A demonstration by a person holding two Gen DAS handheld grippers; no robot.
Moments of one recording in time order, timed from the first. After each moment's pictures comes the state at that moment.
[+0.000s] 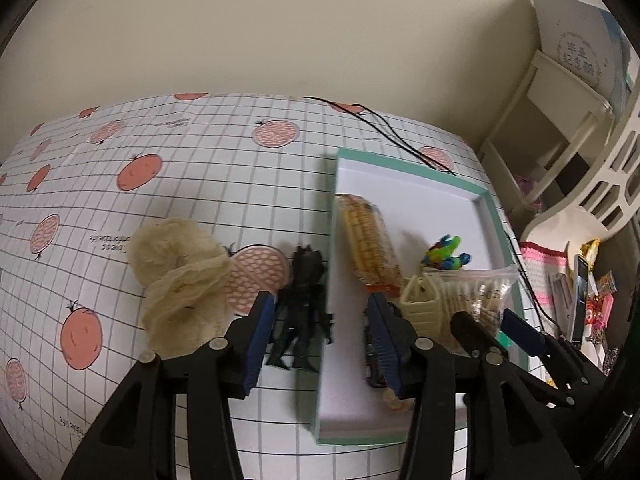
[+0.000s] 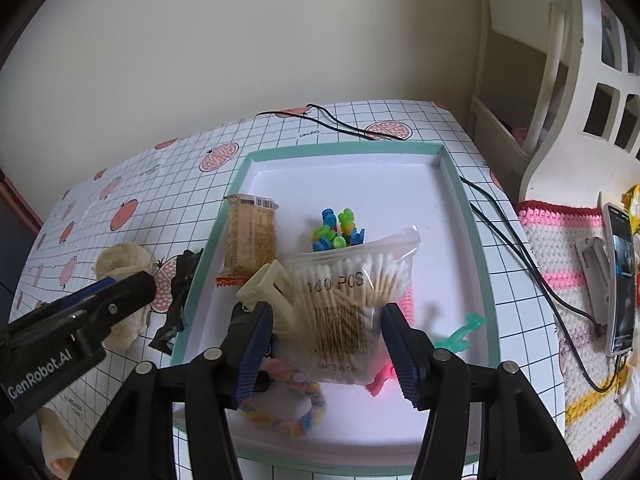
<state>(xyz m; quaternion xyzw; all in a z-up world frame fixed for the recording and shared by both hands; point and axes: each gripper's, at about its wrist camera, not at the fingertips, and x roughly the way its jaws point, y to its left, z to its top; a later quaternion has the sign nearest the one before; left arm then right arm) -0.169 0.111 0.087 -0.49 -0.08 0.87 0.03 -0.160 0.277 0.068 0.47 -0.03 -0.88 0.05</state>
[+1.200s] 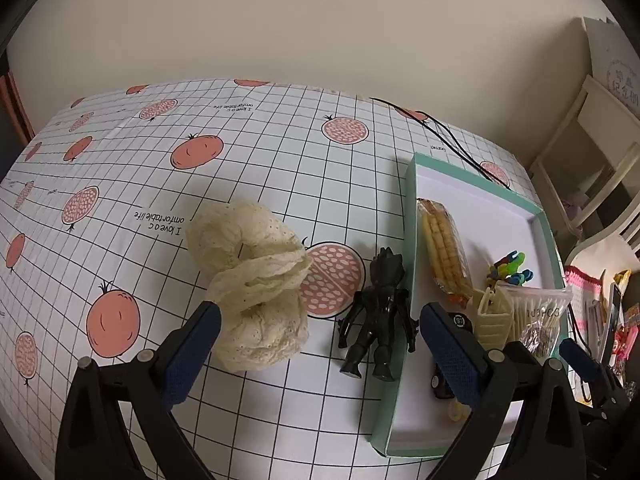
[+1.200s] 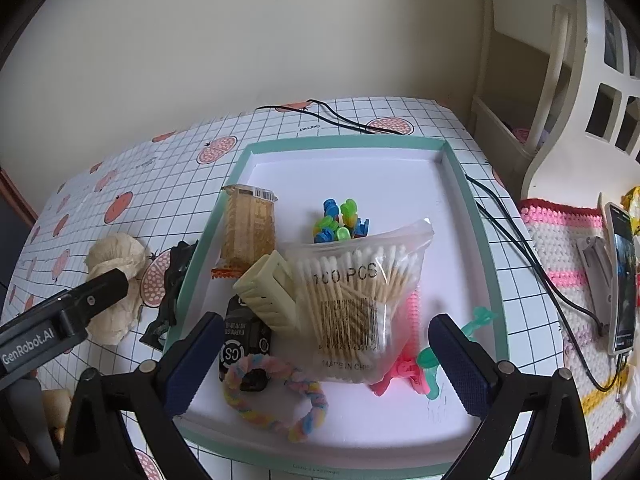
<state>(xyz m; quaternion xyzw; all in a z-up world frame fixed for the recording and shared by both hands) -0.168 0.071 0.069 -0.48 -0.10 0.87 -0.05 -0.161 0.275 0.062 0.47 -0.03 -0.88 0.05</state>
